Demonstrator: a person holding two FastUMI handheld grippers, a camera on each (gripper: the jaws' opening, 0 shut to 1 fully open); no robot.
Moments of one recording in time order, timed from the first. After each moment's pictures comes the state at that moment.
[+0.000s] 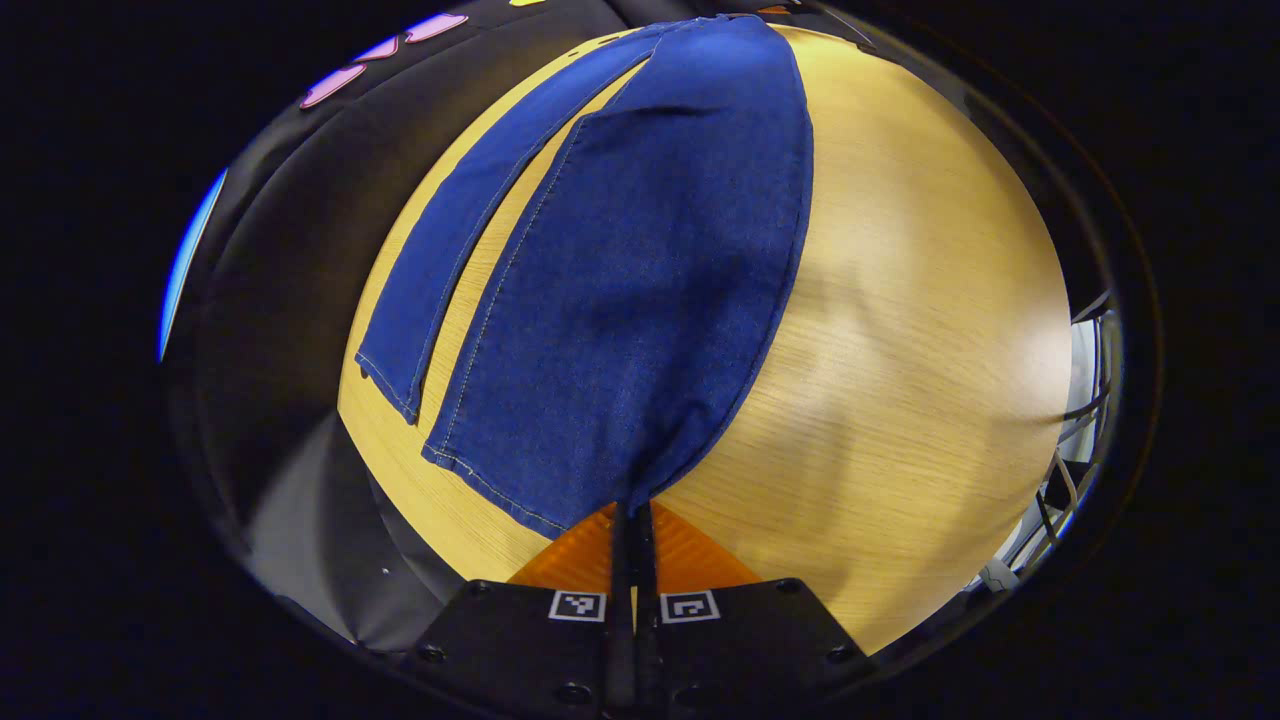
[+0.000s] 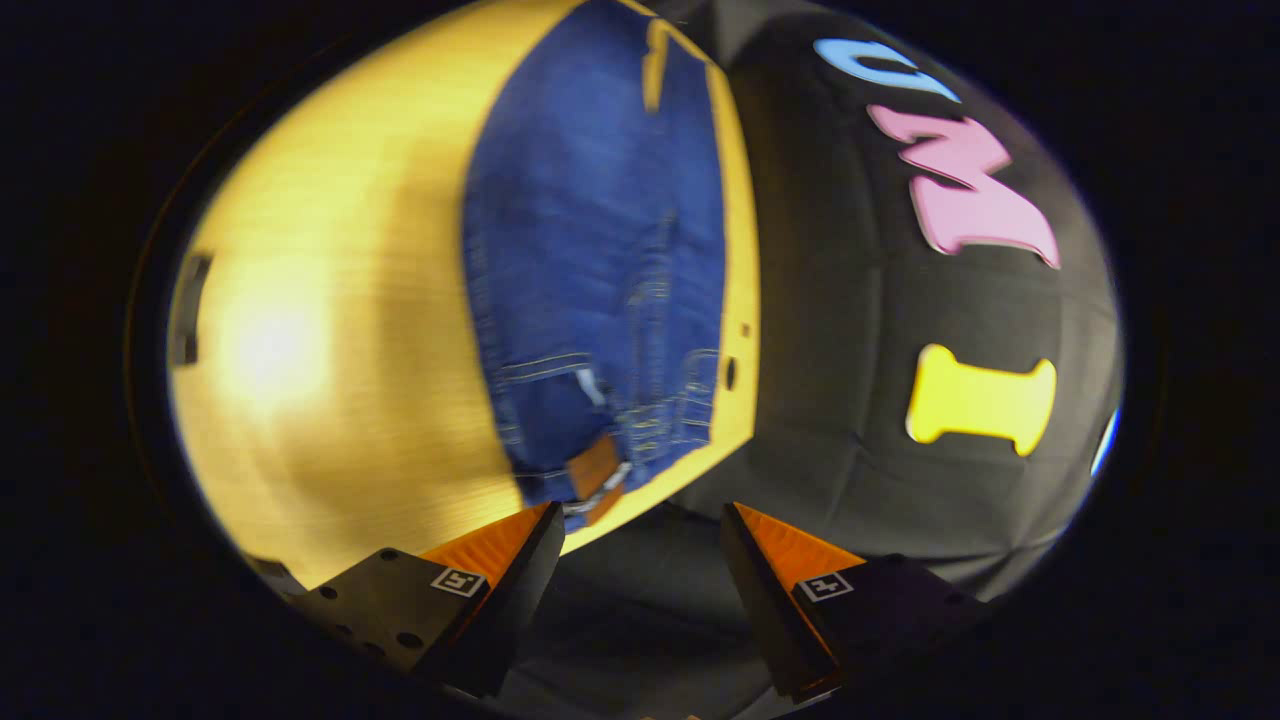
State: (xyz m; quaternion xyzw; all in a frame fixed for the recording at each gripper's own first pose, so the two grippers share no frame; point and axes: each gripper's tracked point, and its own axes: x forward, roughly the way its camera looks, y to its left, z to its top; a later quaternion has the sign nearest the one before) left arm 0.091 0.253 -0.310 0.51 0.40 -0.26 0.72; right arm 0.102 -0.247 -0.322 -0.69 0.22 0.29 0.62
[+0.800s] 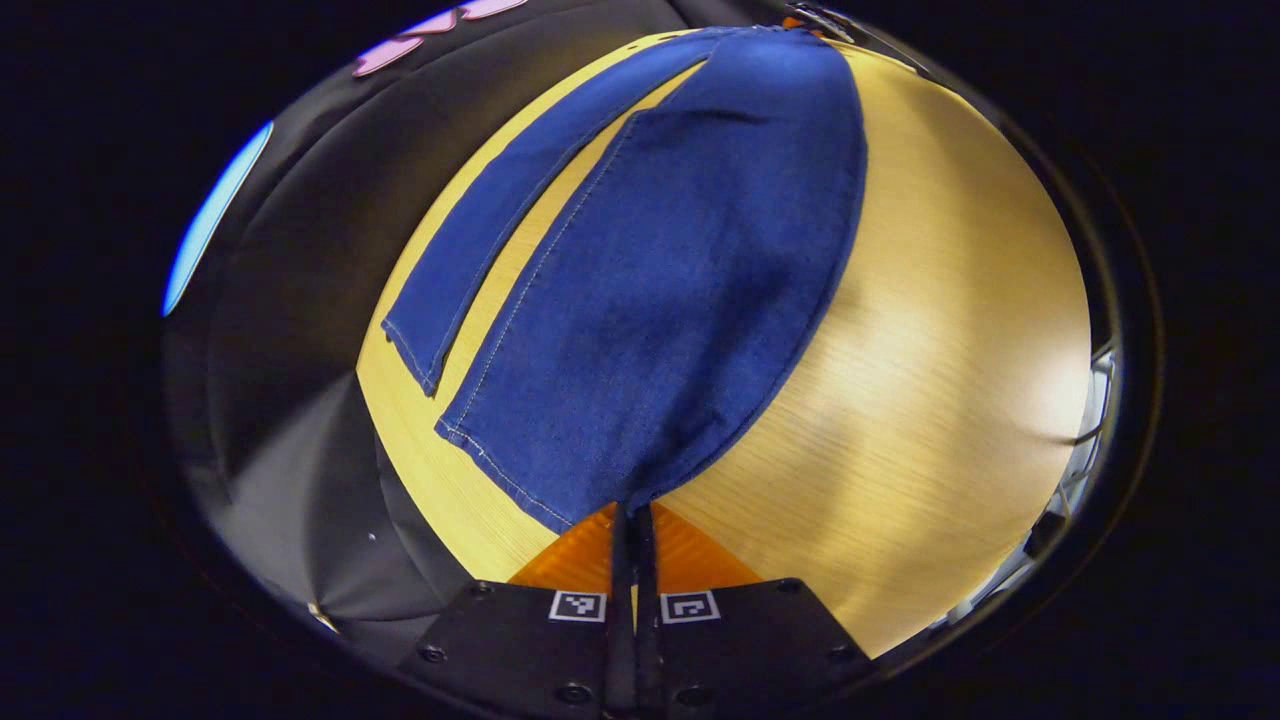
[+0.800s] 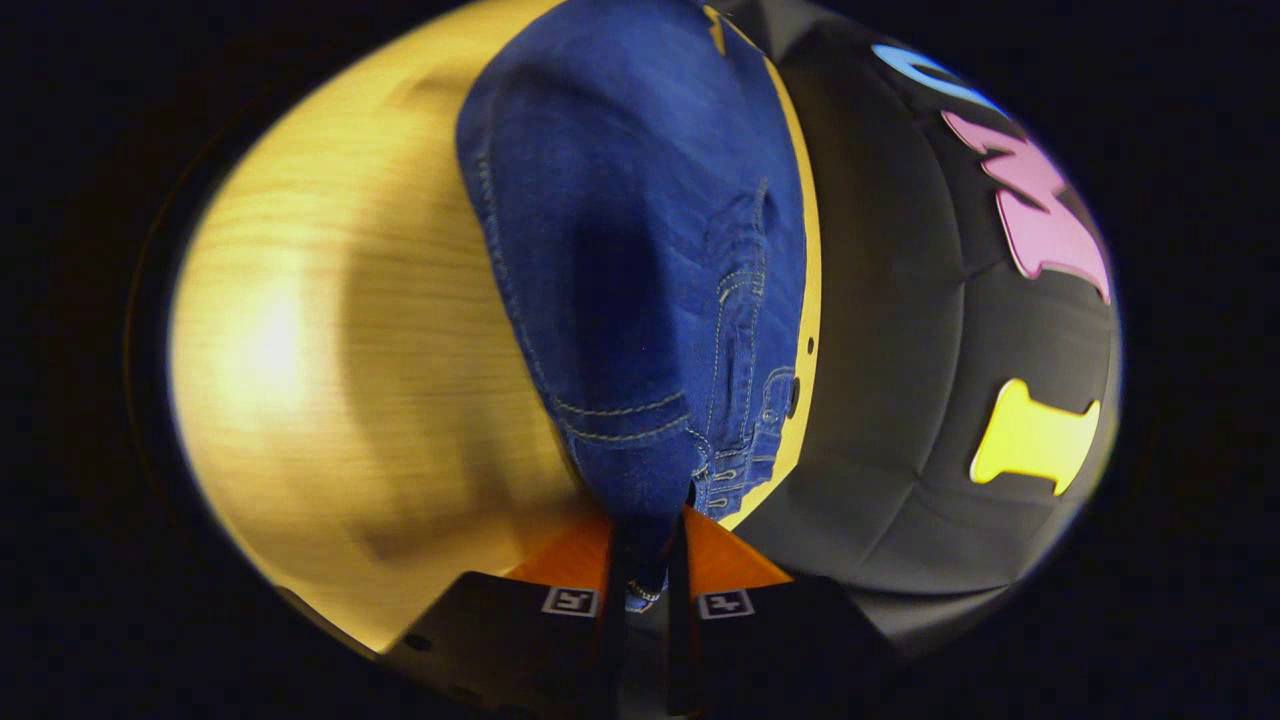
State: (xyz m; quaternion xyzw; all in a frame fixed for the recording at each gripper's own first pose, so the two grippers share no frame) left arm 0.086 0.247 -0.316 0.47 0.40 -0.19 0.76; right arm 0.168 -0.234 -0.397 -0.67 0.24 0.29 0.64
